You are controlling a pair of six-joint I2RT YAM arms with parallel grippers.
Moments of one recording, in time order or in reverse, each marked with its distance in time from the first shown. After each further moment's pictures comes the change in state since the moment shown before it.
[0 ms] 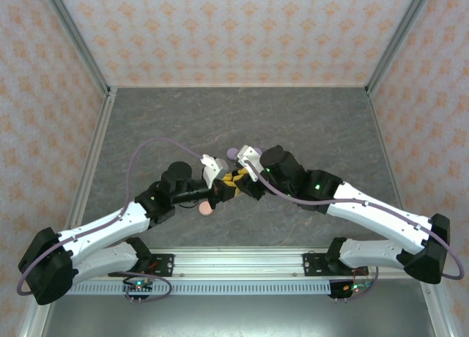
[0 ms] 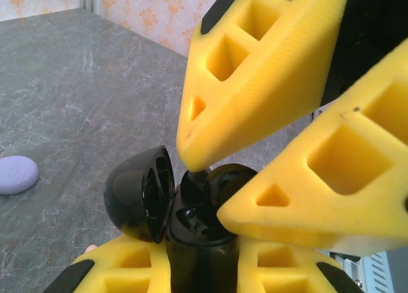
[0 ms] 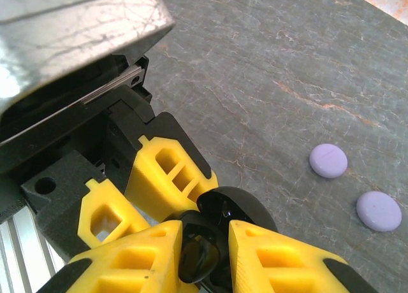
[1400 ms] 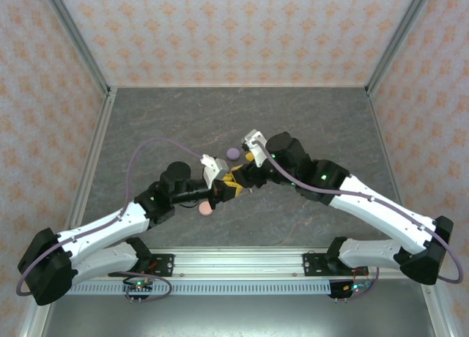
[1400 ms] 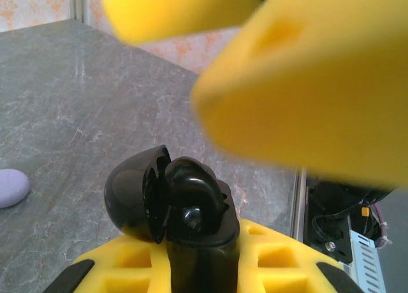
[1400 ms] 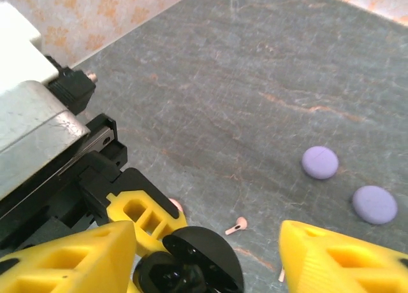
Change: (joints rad) left arm -0.005 -0.010 0.000 0.028 0.014 0.004; right arm -0.067 0.005 0.123 -0.073 -0.008 0.128
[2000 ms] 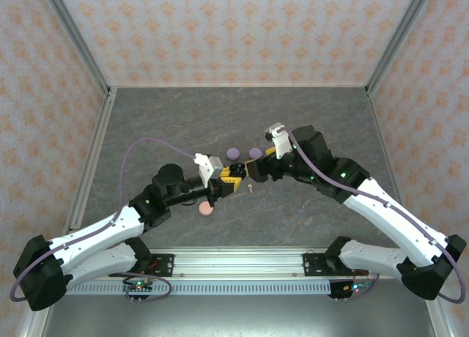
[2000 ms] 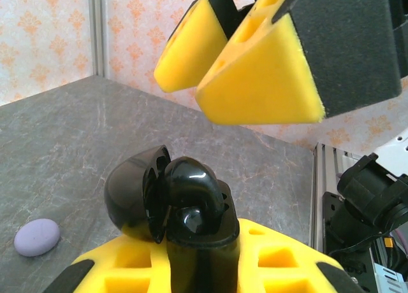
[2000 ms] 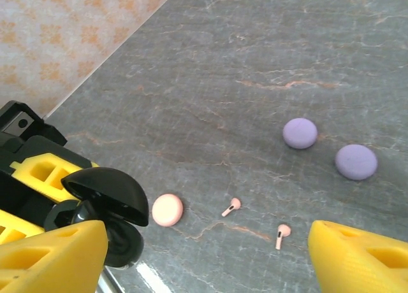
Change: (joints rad) left arm -0.015 -0.066 -0.002 0.058 -0.070 0.046; right arm -0.165 -0.074 -0.026 -0.075 -0.145 0.110
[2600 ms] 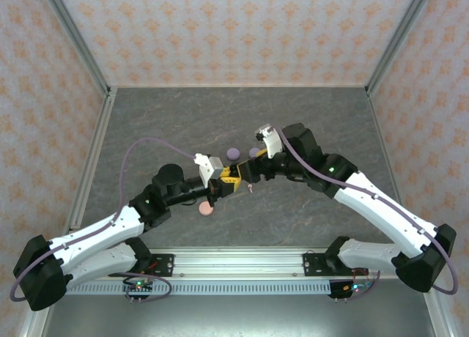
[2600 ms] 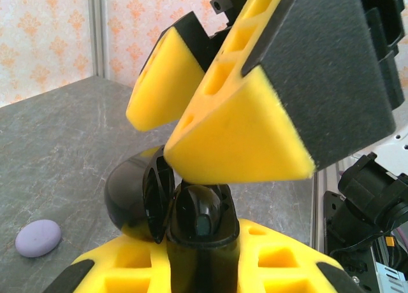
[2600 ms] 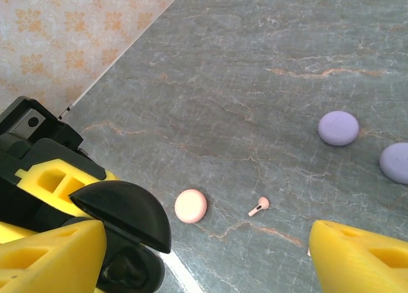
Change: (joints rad) left arm 0.000 0.002 0.000 0.000 0.001 0.006; right arm 0.000 0.076 -0.005 0.055 -0.095 0.018
